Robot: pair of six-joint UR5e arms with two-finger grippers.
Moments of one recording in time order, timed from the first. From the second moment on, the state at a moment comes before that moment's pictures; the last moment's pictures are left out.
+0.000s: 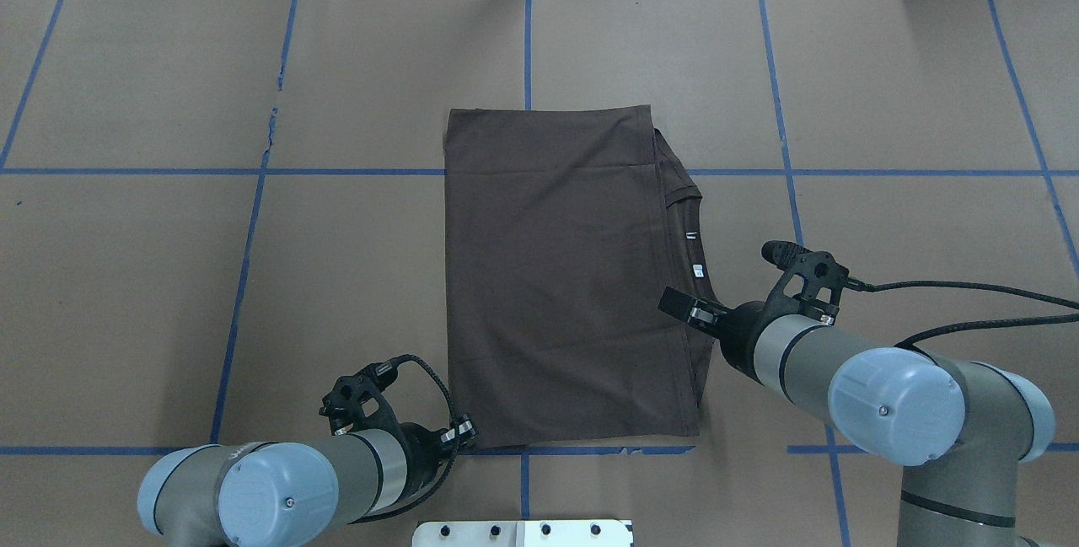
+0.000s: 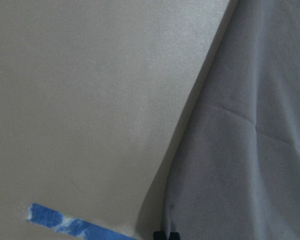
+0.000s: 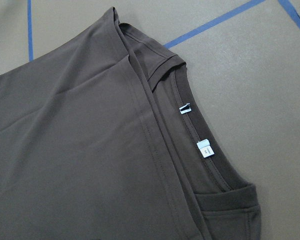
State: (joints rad) left arm -0.10 -1.90 -1.85 -2.15 -1.48 -2.02; right arm 0.28 -1.48 2.07 -1.10 1.33 1.73
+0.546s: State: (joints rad) left arm -0.10 -1.90 -1.87 -2.15 -1.46 -2.02; right arm 0.27 -1.43 2.08 -1.24 1.36 1.88
